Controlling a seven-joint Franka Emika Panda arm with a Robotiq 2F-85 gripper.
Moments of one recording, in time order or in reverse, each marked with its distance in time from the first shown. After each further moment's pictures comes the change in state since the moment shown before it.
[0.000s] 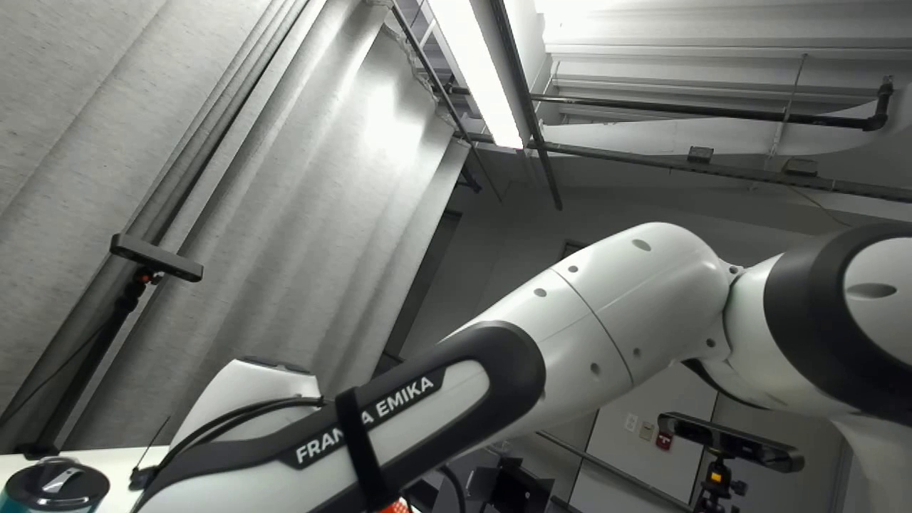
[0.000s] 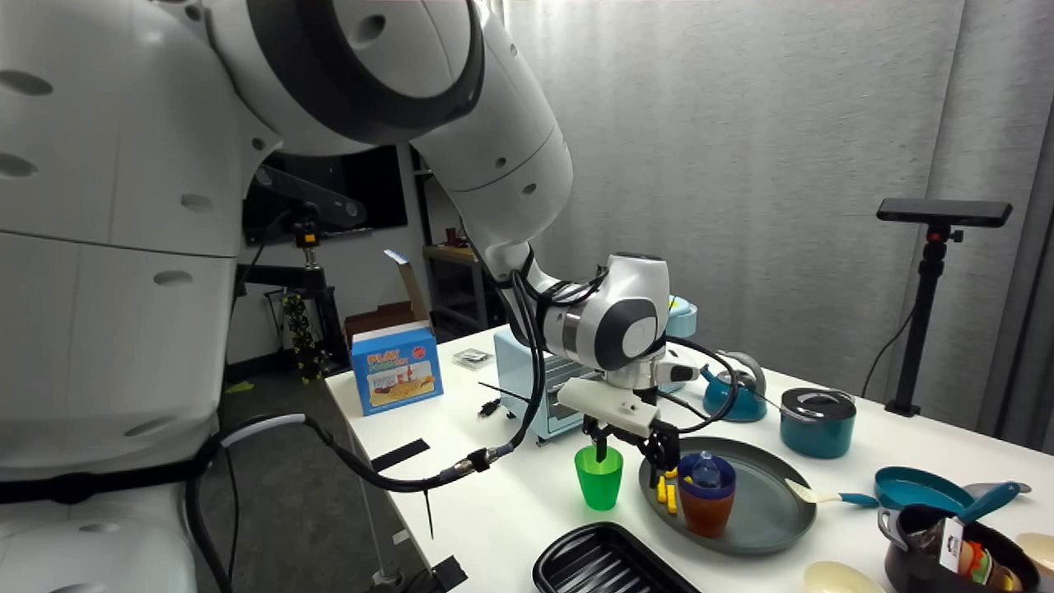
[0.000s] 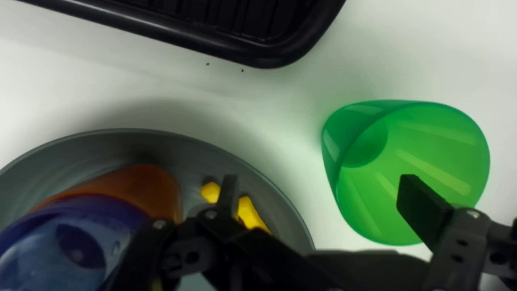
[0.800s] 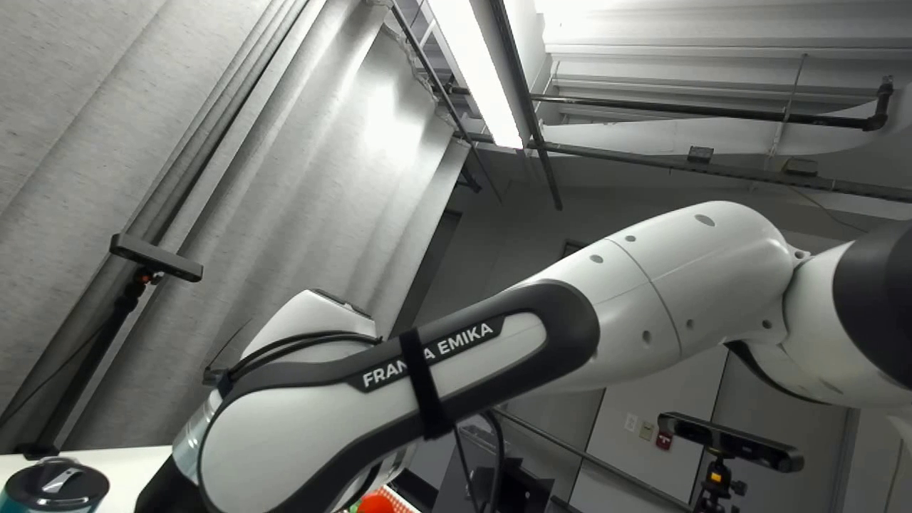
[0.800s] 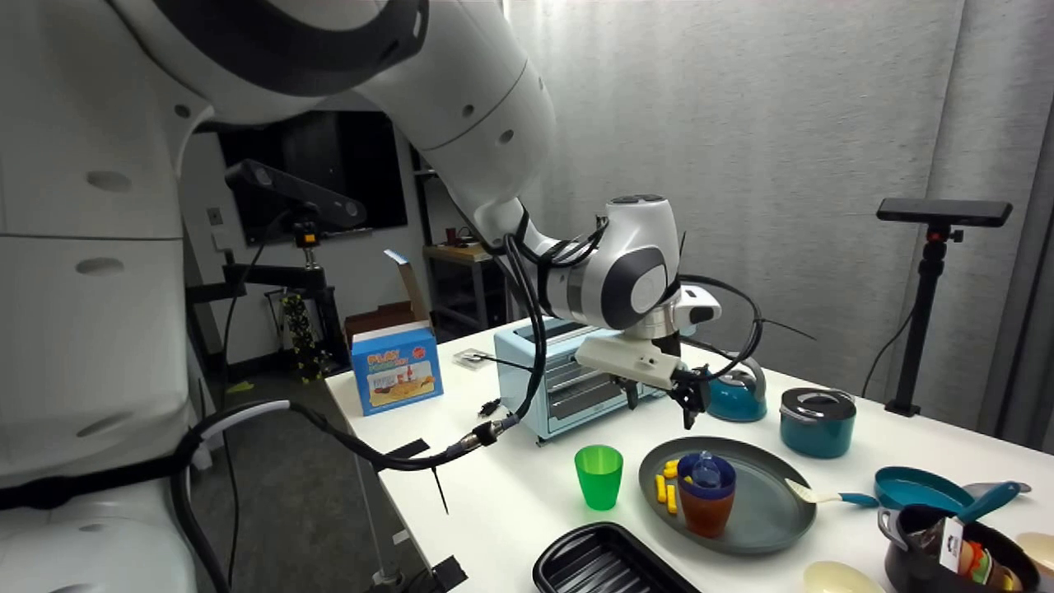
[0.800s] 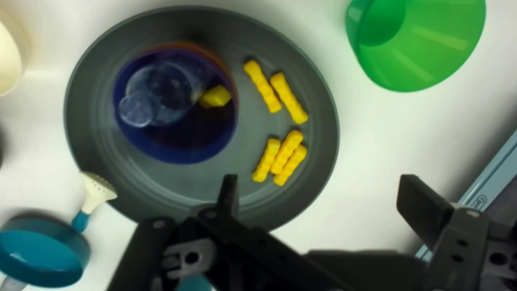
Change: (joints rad) arm -0.002 -0.122 -0.033 -0.003 -0.024 0.116 0.023
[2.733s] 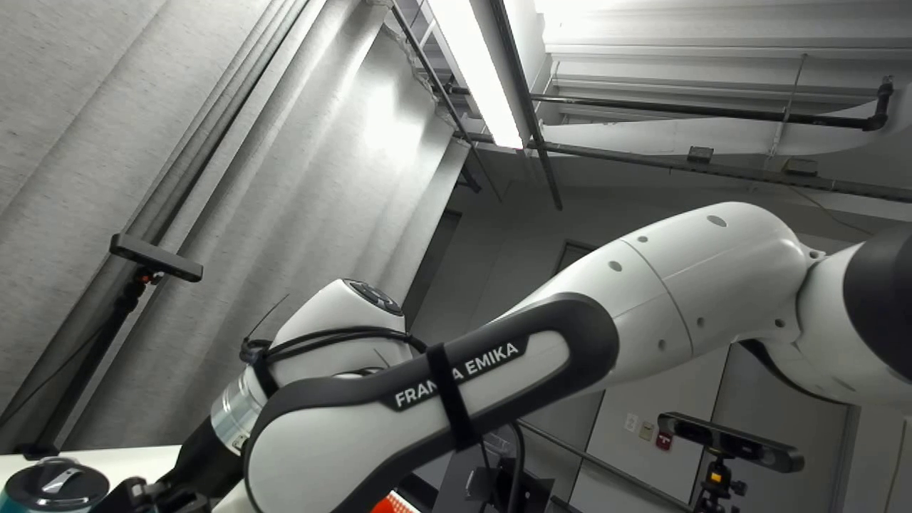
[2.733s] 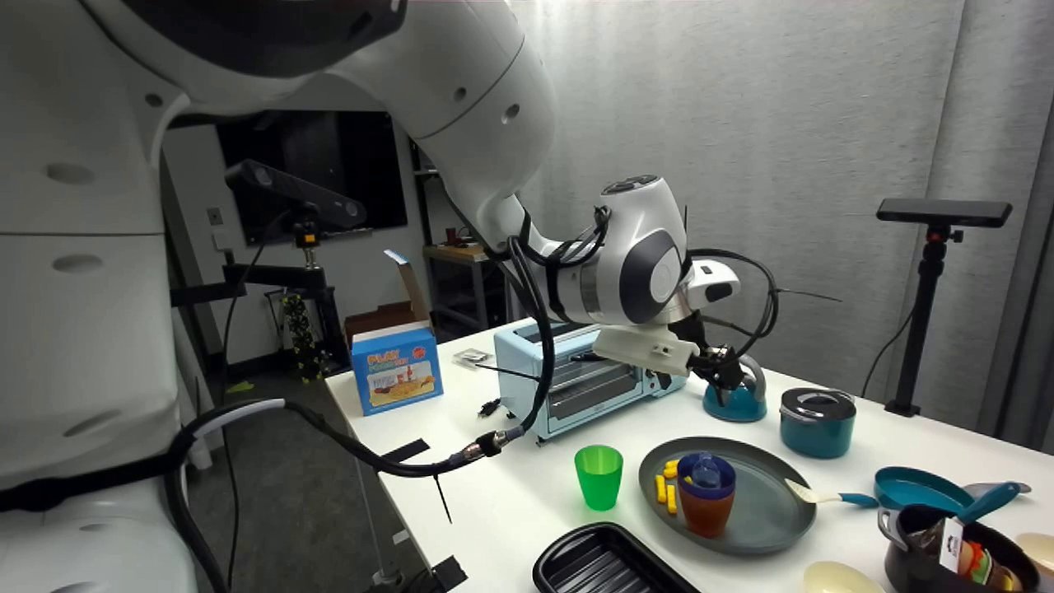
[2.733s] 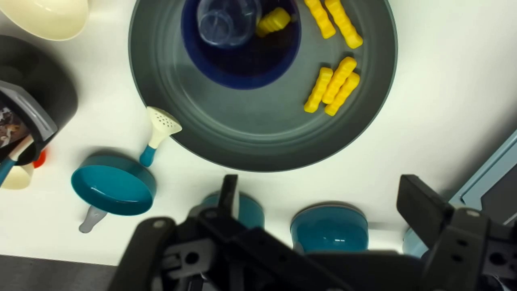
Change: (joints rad) arm 0.013 -0.037 -0.067 -0.020 -0.166 0.150 0.177
